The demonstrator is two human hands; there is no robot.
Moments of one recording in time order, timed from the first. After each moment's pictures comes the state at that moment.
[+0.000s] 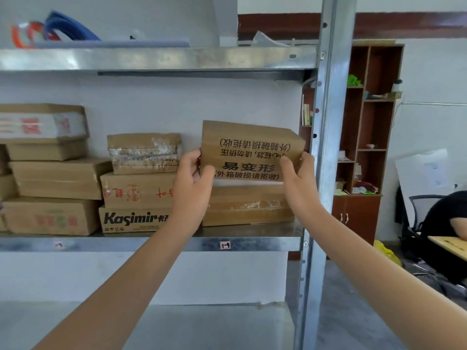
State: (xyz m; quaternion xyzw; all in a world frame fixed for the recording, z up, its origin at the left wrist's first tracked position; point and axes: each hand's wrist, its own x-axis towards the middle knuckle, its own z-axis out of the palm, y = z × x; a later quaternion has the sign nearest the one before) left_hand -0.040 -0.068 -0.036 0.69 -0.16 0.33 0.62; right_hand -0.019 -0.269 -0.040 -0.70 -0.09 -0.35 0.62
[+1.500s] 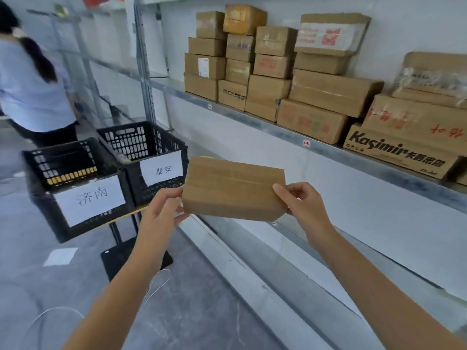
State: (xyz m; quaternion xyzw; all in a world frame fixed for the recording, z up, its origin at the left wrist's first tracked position) left_hand -0.405 0.279 -0.219 0.62 0.27 0.40 0.61; right_hand -0.185 0.107 -0.200 -0.72 -0.23 0.12 0.64
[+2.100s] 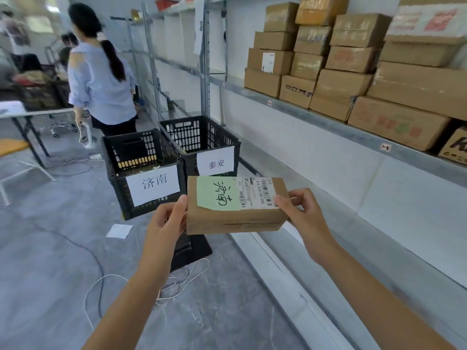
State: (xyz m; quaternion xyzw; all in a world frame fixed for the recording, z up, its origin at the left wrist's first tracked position) left_hand -0.490 0.332 -0.260 0.53 0.38 0.45 0.61; right_hand -0.239 0.206 -0.253 -0.65 -0.35 0.23 0.63
